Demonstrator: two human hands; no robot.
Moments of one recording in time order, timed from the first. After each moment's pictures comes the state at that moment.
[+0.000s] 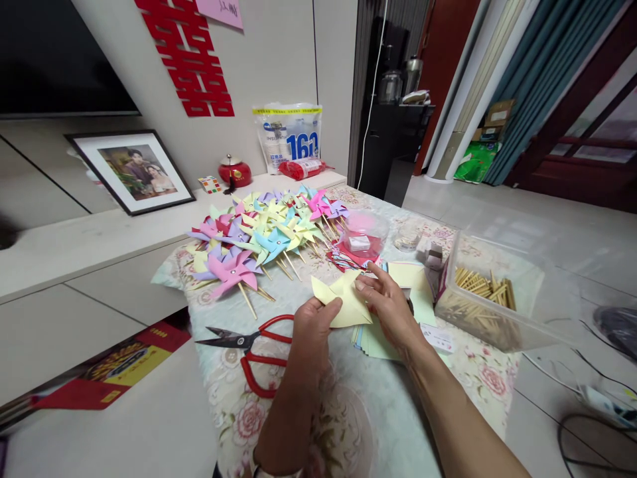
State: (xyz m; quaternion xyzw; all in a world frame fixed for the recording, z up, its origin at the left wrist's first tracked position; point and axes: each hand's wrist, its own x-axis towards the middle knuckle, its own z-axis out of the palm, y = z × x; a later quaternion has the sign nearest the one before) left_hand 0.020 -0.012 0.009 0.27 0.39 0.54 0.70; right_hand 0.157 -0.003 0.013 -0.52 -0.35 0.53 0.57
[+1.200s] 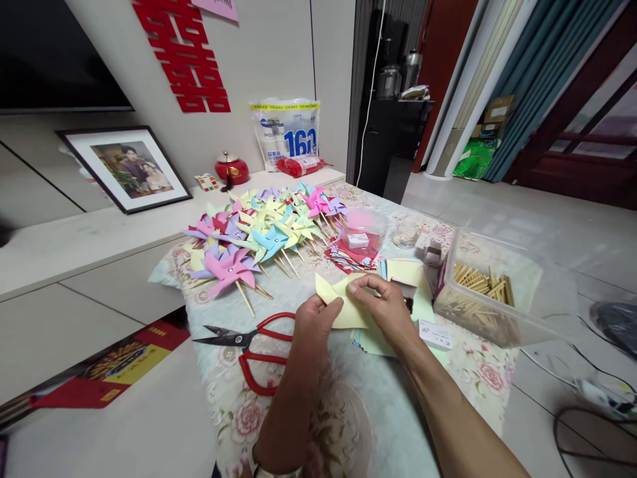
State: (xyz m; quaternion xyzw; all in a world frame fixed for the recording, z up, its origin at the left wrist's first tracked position) left_hand 0.022 -0.017 0.011 0.31 0.42 0.52 0.68; right_hand 0.157 -0.008 0.019 -0.54 -0.52 0.40 0.52
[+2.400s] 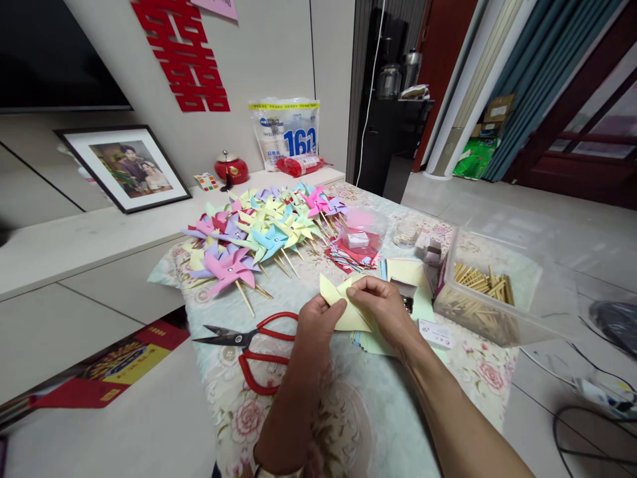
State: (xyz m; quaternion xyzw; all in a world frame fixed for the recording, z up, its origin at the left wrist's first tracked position) left_hand 0.025 -0.016 0.008 0.31 0.41 0.51 0.69; right_hand 0.155 -0.006 0.011 -0.53 -0.45 0.50 0.52
